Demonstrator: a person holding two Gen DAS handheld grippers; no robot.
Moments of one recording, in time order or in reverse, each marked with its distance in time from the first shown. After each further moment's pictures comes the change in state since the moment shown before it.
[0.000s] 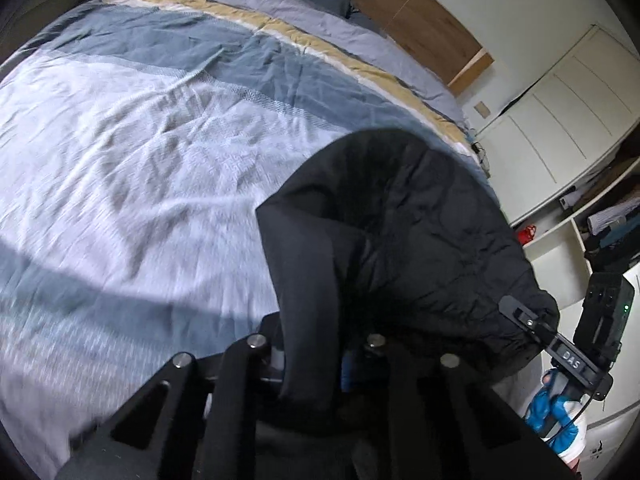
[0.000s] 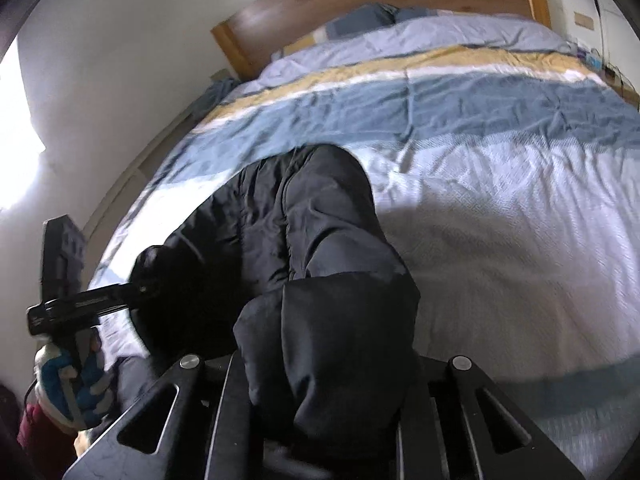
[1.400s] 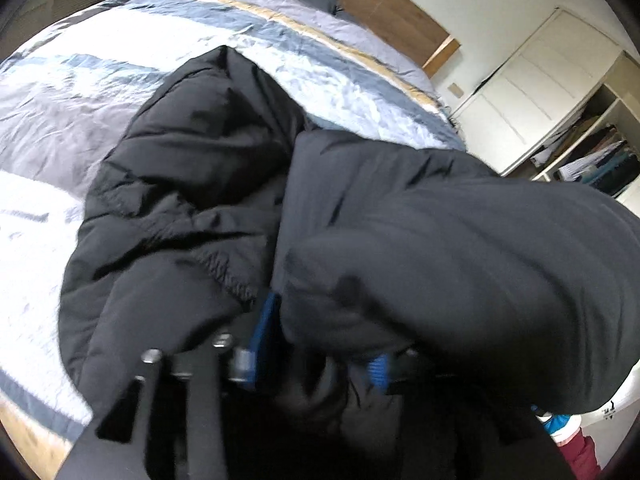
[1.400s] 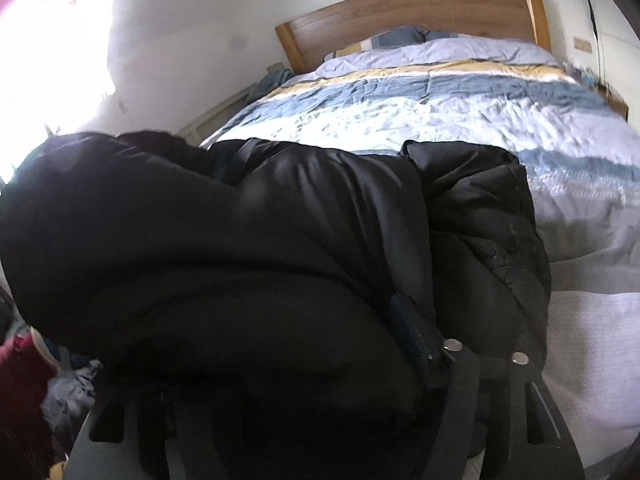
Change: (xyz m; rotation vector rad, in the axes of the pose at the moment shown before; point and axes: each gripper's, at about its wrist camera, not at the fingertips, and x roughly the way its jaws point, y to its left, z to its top) left arm -0.168 0.035 -0.306 0.018 -0.002 -0.007; right arm -0.169 0.053 -0.283 -0.121 -0.049 0.012
